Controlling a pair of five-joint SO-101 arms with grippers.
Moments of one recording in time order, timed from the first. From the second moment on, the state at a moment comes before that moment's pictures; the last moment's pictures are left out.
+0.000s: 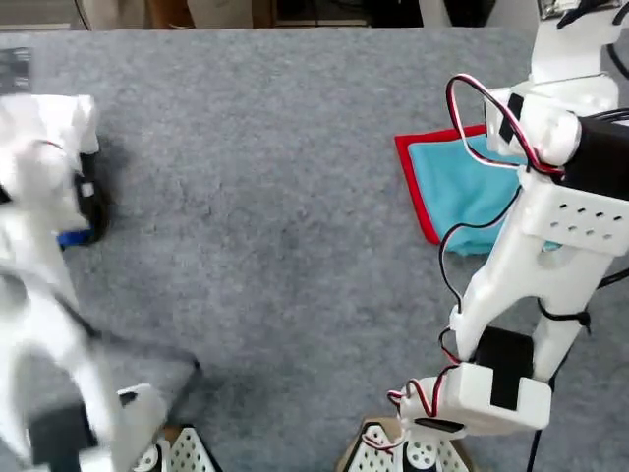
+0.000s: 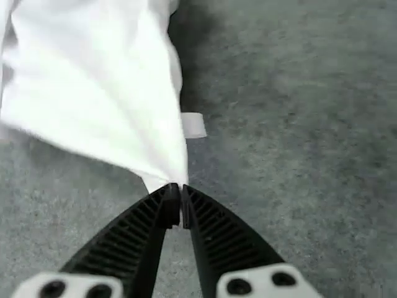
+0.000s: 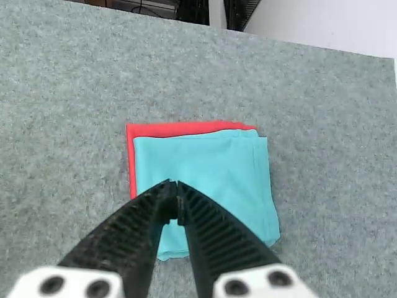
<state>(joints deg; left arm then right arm) -16.2 -28.2 -7.3 99.8 -17.8 10.8 -0.1 -49.1 101.3 10.2</state>
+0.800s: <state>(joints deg) 20.9 -62.6 6.6 98.9 -7.1 6.7 -0.5 -42.1 101.4 10.2</state>
